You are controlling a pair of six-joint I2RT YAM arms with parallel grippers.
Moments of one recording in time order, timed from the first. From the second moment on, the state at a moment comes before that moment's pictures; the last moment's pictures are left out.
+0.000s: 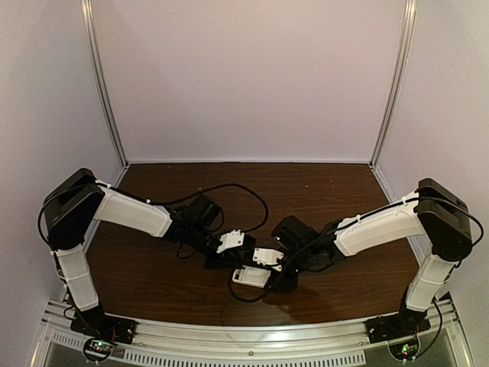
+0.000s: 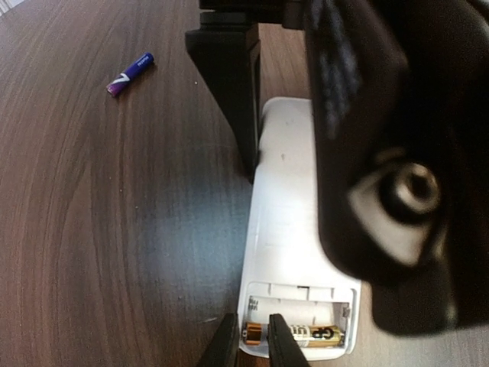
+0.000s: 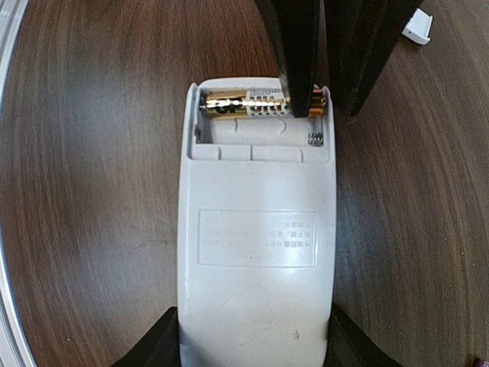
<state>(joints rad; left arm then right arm) -0.84 1.87 0.98 -0.09 0.57 0.69 1.02 1.75 0.90 -0.18 -0.19 -0.29</state>
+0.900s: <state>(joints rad) -0.83 1.89 1.01 -0.13 0.61 0.69 1.02 1.76 0.91 -0.19 -0.19 -0.30</state>
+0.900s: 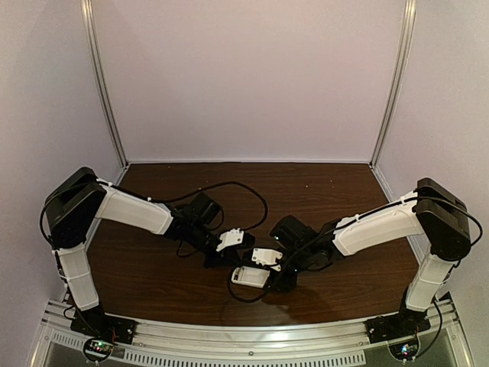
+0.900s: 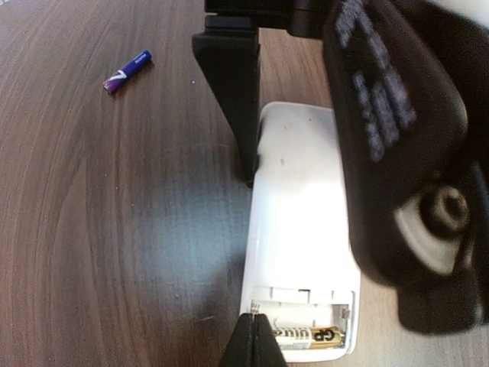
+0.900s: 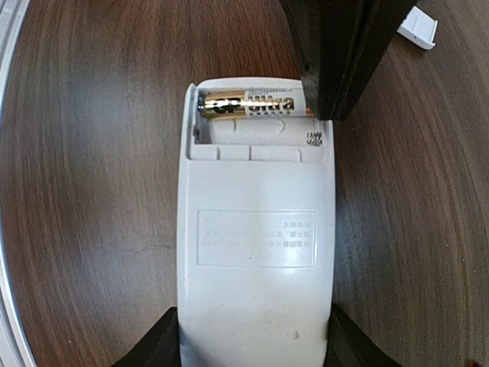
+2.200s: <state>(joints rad) -0.85 1.81 1.04 -0.16 0.57 0.60 1.03 1.75 0.91 -0.19 -0.14 -0.28</state>
